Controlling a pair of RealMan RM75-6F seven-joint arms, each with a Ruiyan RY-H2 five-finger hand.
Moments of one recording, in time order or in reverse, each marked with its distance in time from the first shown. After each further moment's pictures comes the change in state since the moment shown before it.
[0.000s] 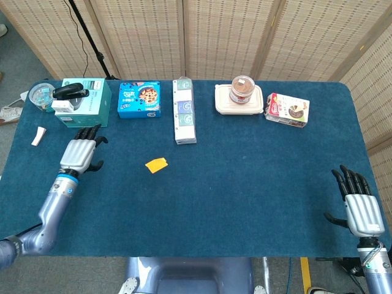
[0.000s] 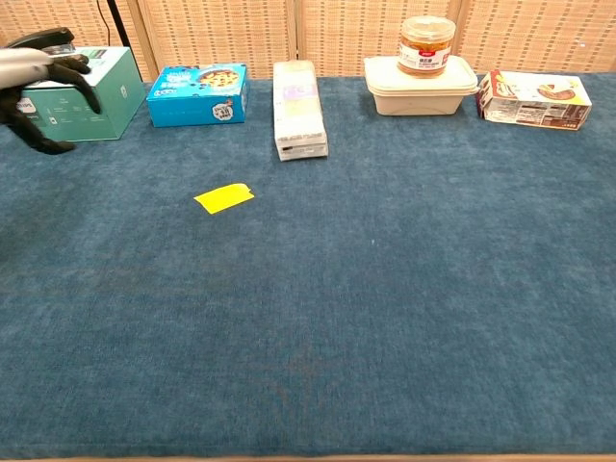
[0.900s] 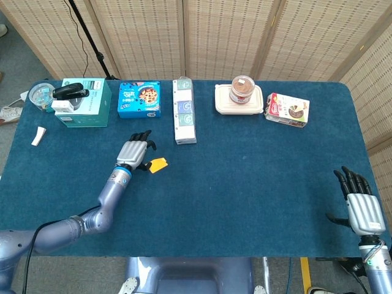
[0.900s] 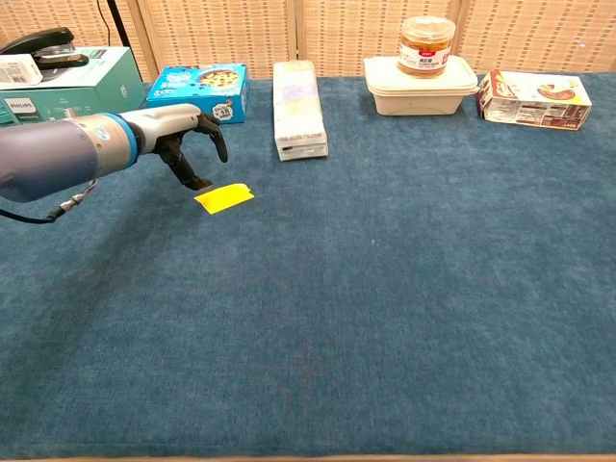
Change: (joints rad) left arm -0.274 -0.363 -0.022 0.337 -0.214 -0.153 0.009; right arm 0.013 -0.005 -0.003 0.041 0.037 -0.048 0.052
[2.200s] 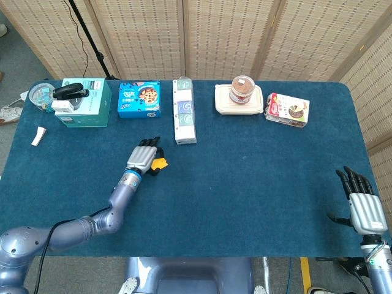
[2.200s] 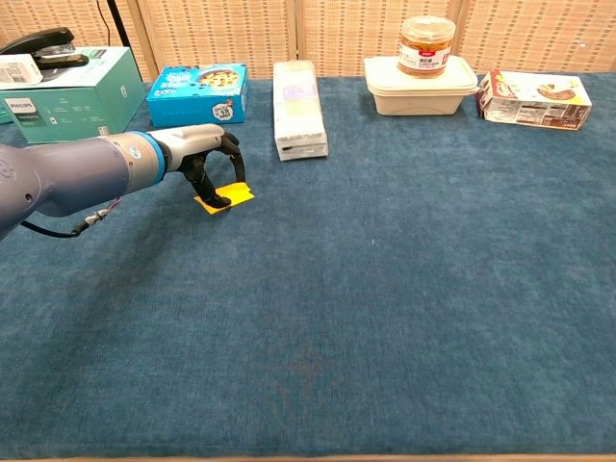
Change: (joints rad) left arm -0.063 -0.060 0.041 0.040 -0.074 -0.004 0.033; right arm 0.004 0.003 -0.002 0.012 0.007 -0.010 0.038
